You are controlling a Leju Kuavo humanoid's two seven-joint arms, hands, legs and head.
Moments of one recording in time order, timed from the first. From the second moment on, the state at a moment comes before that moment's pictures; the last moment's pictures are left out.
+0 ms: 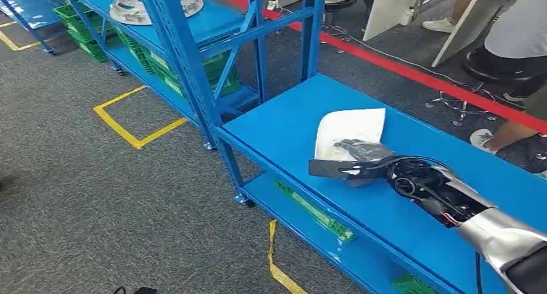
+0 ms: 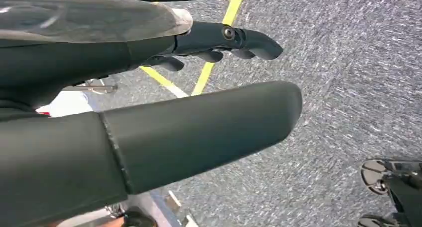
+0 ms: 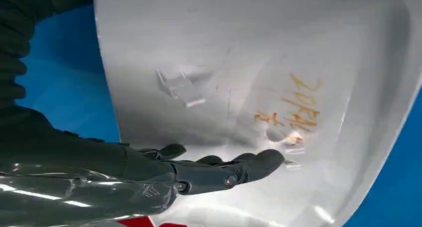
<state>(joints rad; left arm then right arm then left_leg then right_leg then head) -0.13 0.10 -0.61 -0.20 0.44 0.04 0.18 -0.76 -0.21 0.99 -1.03 0.47 0.18 0.18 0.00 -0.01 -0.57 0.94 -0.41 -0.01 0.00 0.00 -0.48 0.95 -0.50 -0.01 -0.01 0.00</state>
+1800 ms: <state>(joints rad) -0.13 0.10 -0.64 -0.20 0.48 0.03 0.11 -0.76 -0.21 1.00 -1.05 0.48 0.13 0.19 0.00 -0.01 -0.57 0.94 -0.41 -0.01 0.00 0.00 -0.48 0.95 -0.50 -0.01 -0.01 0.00</state>
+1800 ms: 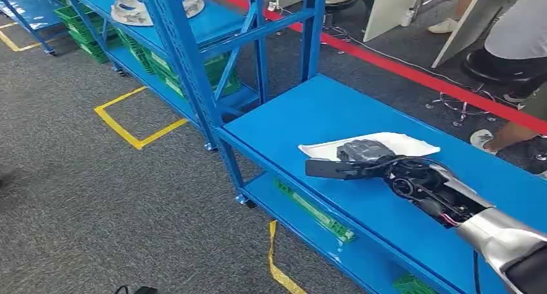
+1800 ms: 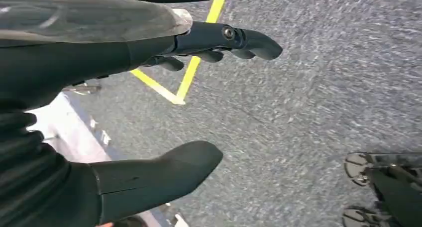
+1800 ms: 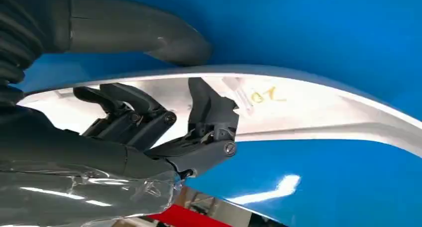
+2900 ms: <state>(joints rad) -0.08 0.11 -0.64 -0.20 0.58 0.10 0.09 -0.39 -0.22 0.66 -1.68 -0.10 -0.27 -0.24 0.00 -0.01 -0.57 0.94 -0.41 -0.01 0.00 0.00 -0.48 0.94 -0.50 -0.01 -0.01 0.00</state>
